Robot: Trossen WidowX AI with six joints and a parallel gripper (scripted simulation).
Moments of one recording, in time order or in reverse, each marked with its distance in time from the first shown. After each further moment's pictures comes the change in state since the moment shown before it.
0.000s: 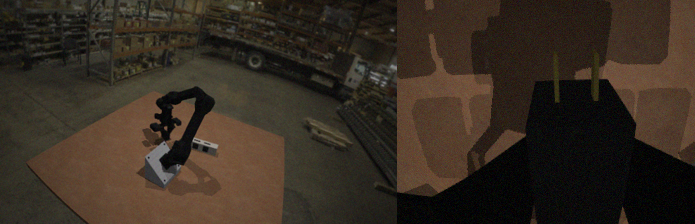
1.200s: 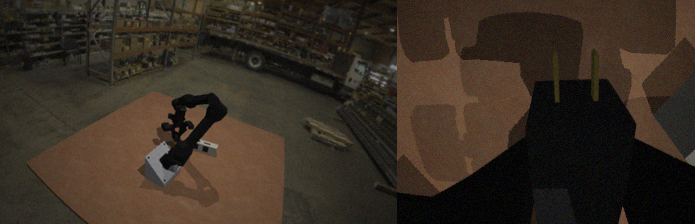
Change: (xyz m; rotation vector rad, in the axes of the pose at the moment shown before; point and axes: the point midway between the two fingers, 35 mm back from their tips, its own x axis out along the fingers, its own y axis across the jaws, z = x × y) arm -0.002 -0.050 -0.045 0.214 -0.051 0.050
